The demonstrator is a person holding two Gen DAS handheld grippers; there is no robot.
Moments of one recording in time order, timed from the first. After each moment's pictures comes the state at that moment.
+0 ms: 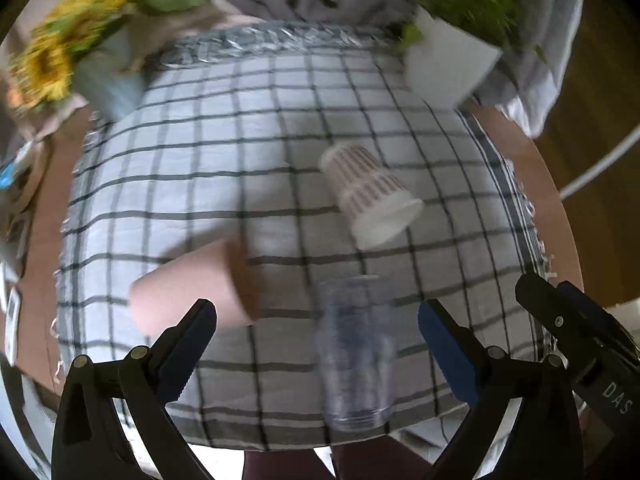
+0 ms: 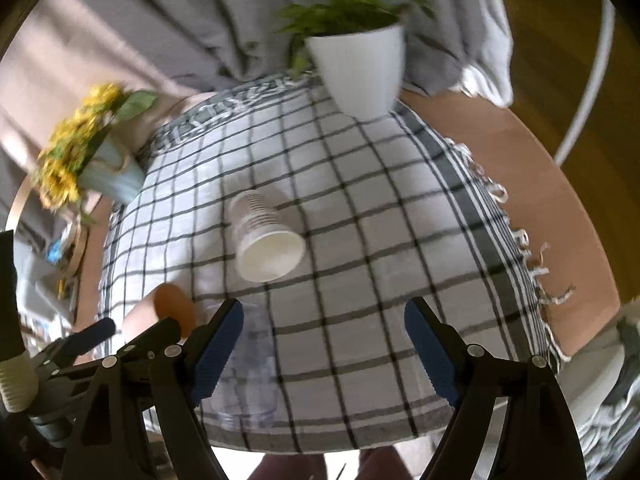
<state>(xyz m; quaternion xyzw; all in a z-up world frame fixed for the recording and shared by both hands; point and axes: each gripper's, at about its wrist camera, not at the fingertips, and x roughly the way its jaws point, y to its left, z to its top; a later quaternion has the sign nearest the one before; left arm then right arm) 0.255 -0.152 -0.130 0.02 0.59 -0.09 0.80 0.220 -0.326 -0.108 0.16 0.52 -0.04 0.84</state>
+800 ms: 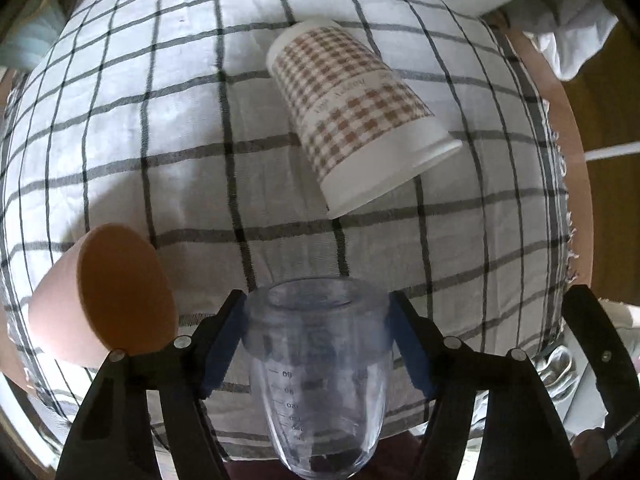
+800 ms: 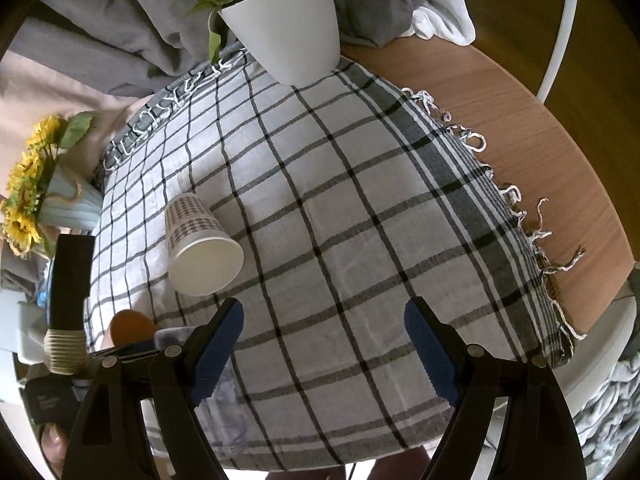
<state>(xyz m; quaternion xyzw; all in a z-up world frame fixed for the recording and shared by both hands) 0.294 -0.179 -0.219 0.00 0.71 -0.11 0.69 0.233 -0.368 -0.152 0.21 0.55 -0.08 0.80</state>
